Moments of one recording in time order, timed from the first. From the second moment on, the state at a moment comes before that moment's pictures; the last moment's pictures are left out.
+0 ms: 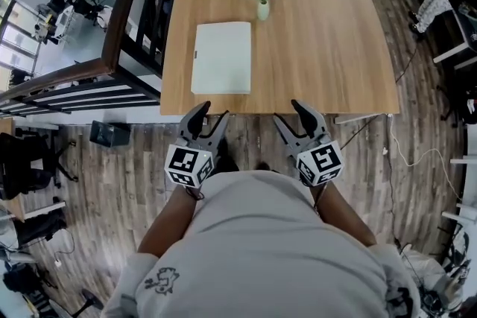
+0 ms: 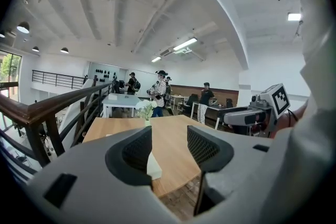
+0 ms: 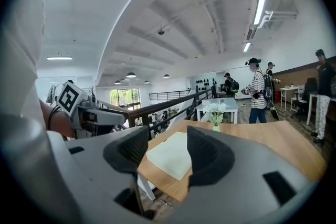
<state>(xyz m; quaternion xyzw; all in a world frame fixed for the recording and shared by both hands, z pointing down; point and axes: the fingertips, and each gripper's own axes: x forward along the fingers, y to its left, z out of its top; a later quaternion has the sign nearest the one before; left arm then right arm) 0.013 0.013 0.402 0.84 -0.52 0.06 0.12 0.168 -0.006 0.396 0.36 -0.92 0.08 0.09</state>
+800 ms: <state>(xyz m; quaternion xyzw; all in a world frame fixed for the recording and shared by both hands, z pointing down) -0.111 -0.091 0.410 0.88 -0.45 0.06 0.15 0.056 -0.103 0.401 0.44 -0.88 0.10 0.11</state>
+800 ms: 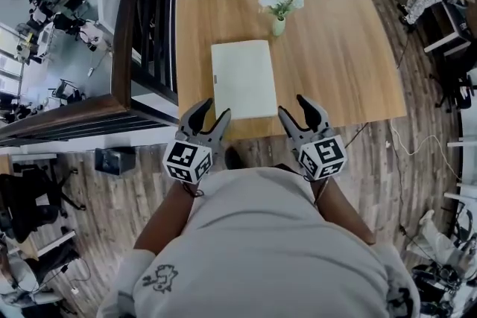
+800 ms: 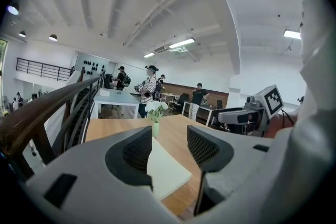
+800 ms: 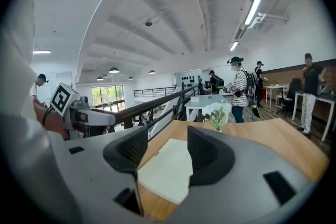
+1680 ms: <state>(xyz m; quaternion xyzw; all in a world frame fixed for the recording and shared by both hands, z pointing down) -0.132 -0.155 0.436 0.87 -0.45 0.08 0.18 0.035 -0.172 0.433 0.42 -0.88 0.16 0.13</state>
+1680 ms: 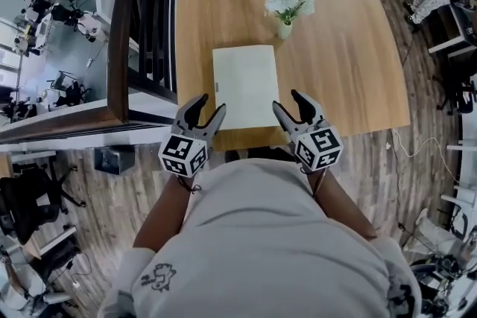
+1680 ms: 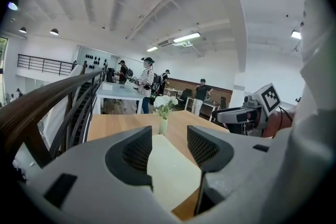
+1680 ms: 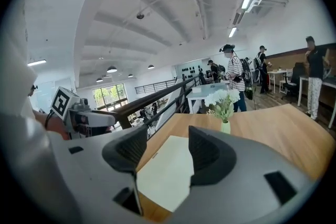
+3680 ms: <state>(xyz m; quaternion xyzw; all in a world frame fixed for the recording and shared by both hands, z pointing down) -0.155 -0.241 0.698 0.74 -0.44 0.22 0.45 0.045 -0.258 0.700 0.33 -0.80 0.41 0.28</state>
